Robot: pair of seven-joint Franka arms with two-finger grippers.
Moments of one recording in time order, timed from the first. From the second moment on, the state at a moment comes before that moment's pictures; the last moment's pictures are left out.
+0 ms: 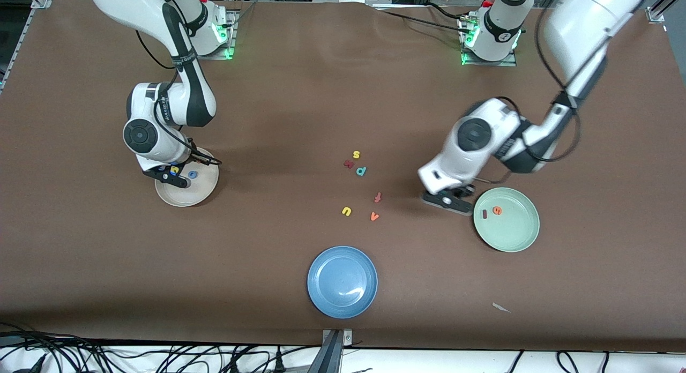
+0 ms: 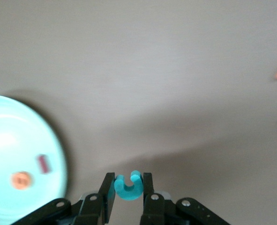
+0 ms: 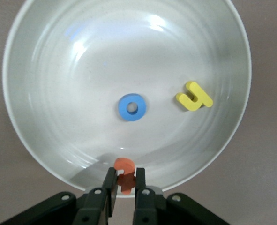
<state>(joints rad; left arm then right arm) 0.33 0.62 -0.72 -1.83 0.62 2.23 -0.35 0.71 0.39 -0.54 -2.20 0.18 2.27 0.38</state>
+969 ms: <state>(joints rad) 0.39 0.78 -0.54 -1.68 0.67 2.33 -0.06 0.72 0.26 -0.64 -1.92 0.18 1.92 0.27</state>
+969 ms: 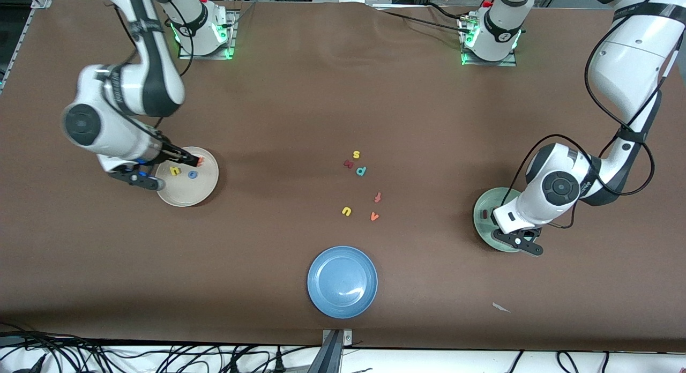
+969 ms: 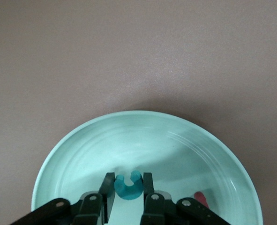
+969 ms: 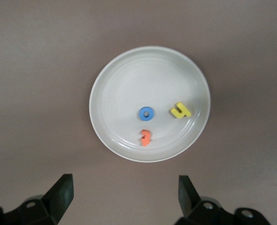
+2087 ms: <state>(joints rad) 0.39 0.54 -0.59 -1.58 0.43 2.09 -0.05 0.68 0.25 -0.67 -1.57 0.18 1.65 0.19</state>
